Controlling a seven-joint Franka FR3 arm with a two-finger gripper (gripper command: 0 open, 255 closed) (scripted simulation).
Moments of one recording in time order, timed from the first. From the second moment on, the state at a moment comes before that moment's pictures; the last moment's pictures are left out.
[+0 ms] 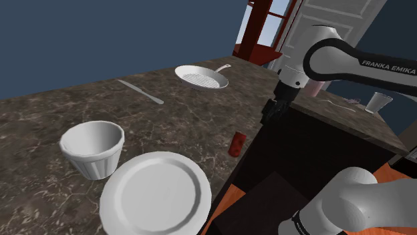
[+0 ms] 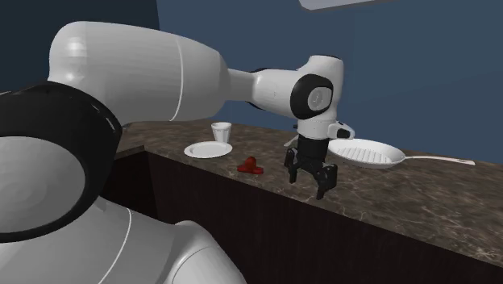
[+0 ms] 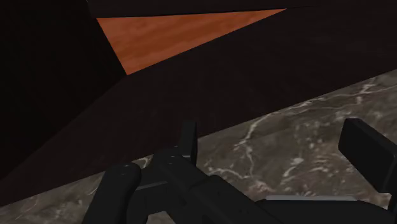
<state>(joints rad) -0.02 -0.74 0.01 -2.45 0.07 1.70 -0.01</state>
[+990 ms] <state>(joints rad) 0.07 -0.78 0.29 -2.39 0.26 1.73 0.35</state>
